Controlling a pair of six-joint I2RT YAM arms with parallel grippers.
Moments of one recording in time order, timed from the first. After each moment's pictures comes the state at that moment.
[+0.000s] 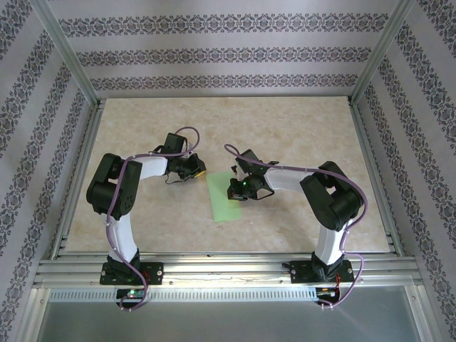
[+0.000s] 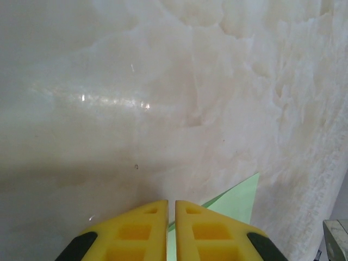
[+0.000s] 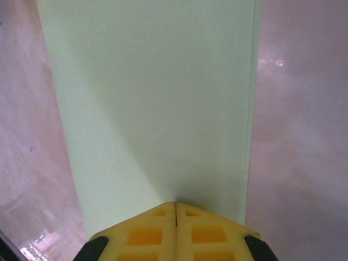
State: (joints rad) left arm -0.27 1.91 1.04 -0.12 0.53 -0.76; right arm 0.62 1.84 0.99 -0.33 -0.45 0.63
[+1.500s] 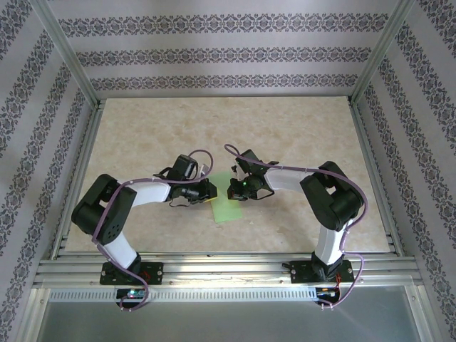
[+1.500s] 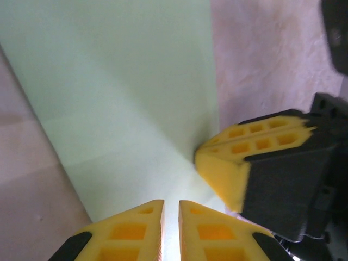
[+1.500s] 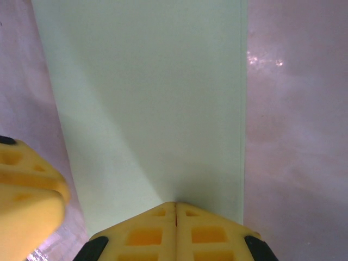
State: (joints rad) left arm -0.48 1.68 0.73 0.00 0.58 -0.77; right arm 0.62 1.84 0.99 -0.33 -0.45 0.63
